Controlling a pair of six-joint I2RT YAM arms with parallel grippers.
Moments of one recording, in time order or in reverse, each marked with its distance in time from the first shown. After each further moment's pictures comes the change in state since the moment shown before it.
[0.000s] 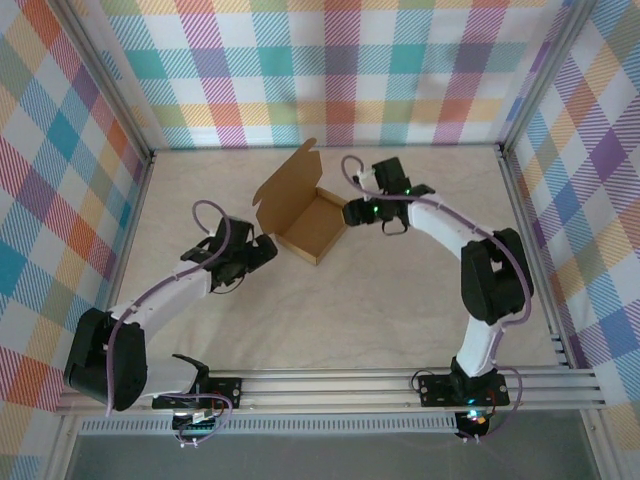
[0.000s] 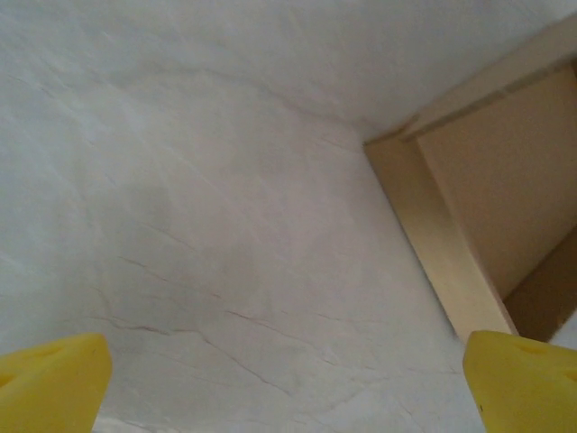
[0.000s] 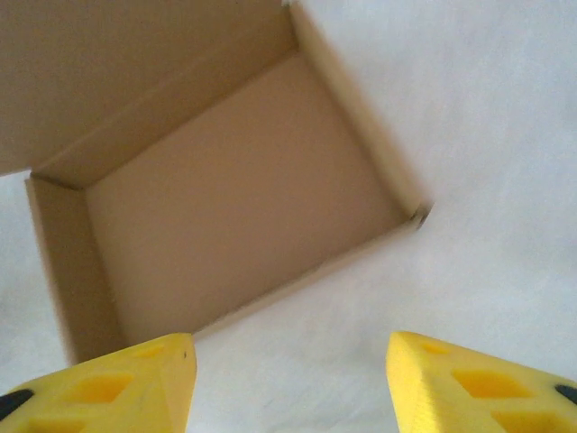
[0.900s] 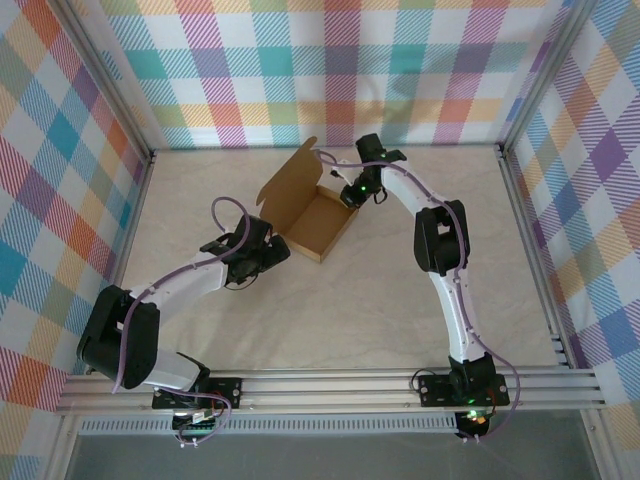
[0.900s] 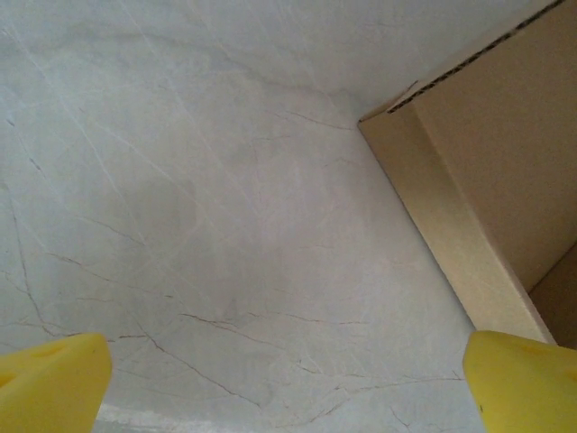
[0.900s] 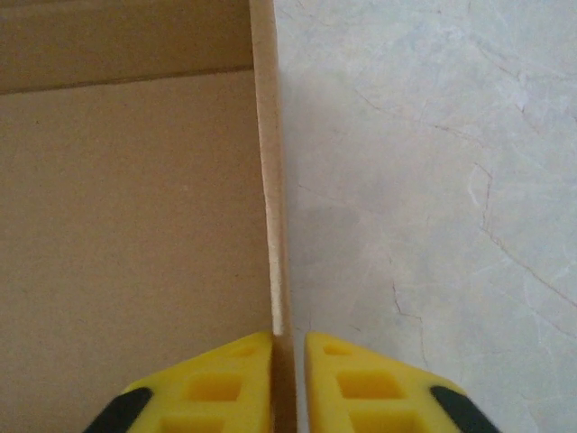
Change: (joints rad) left arm -0.071 0.121 0.064 -0.003 -0.050 -0.025; right arm -0.045 0.626 0.790 -0.406 -0.039 -0.532
